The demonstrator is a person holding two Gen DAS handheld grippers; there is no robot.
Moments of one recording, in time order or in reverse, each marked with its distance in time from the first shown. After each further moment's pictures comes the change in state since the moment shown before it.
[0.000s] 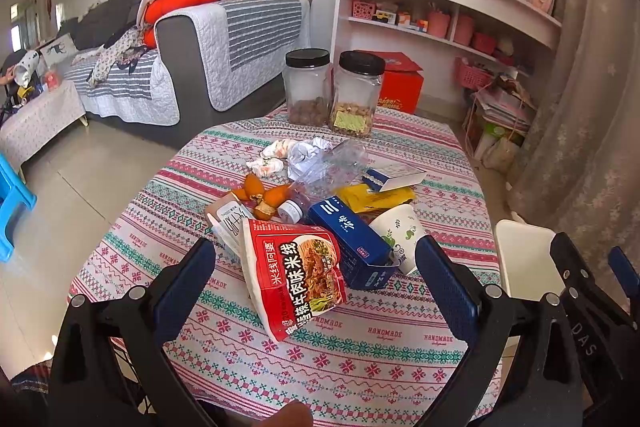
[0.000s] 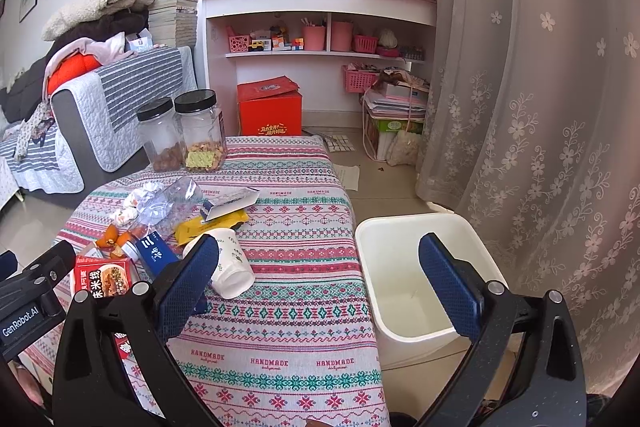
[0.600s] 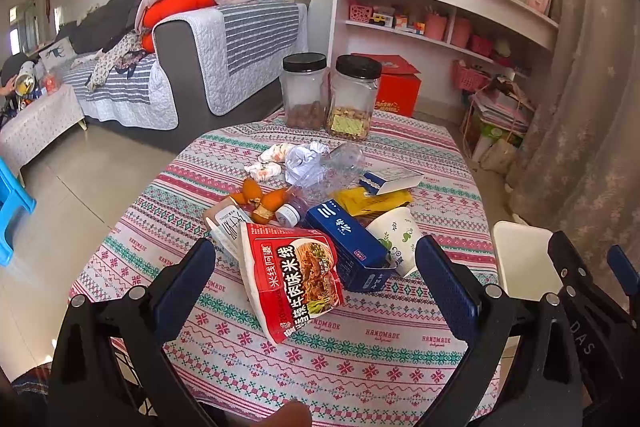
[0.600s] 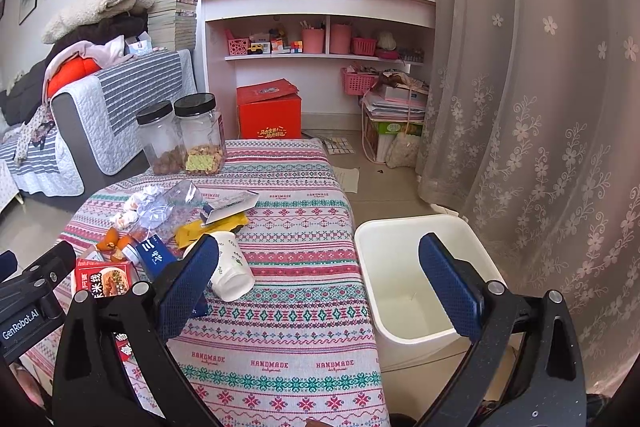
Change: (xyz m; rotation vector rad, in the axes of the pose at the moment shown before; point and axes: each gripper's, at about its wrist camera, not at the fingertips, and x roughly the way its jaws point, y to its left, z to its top) left arm -0.002 -0.003 -0.001 0.006 -0.016 -0.004; right arm -0.001 -0.008 0.006 0.011 -0.011 0.000
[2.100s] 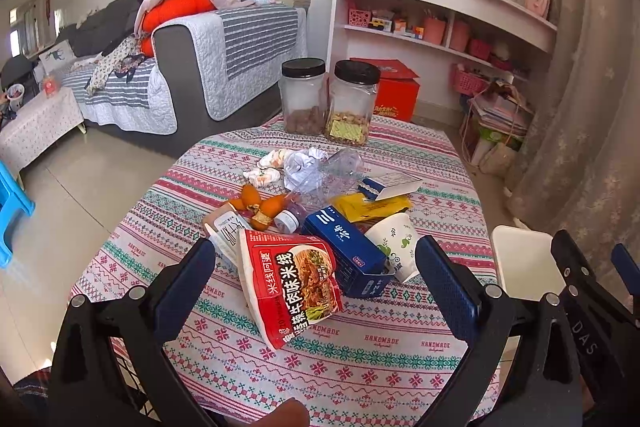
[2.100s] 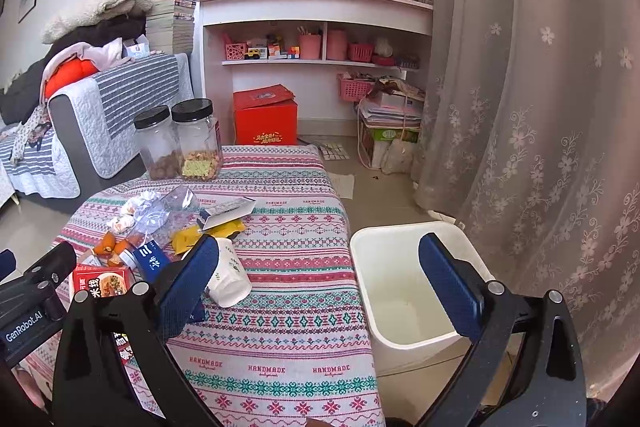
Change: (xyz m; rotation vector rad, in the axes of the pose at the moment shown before) left arm -0.001 -0.006 0.003 -0.001 -0.015 0.003; right arm -0.001 -0.005 0.003 0.007 -0.005 0.001
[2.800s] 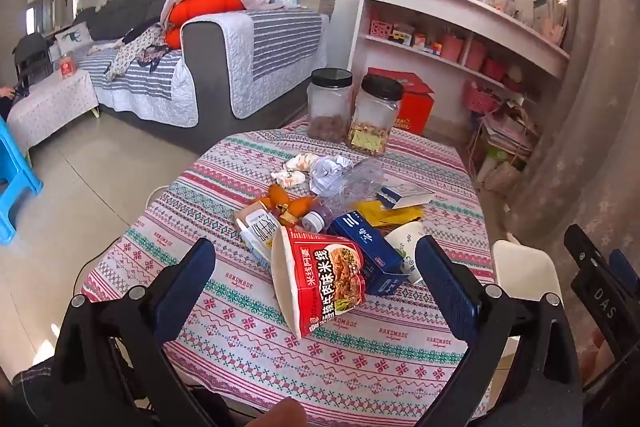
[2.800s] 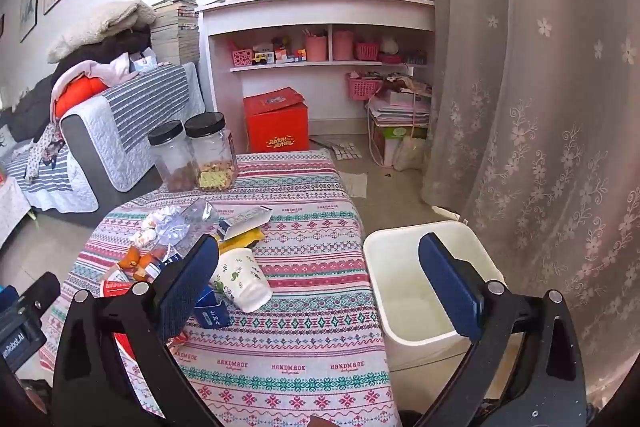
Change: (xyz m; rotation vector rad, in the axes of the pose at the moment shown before) left arm -0.021 0.018 0.010 -0.075 -0.023 0.073; right arm -0.028 -0.036 0.025 0.034 -0.010 0.034
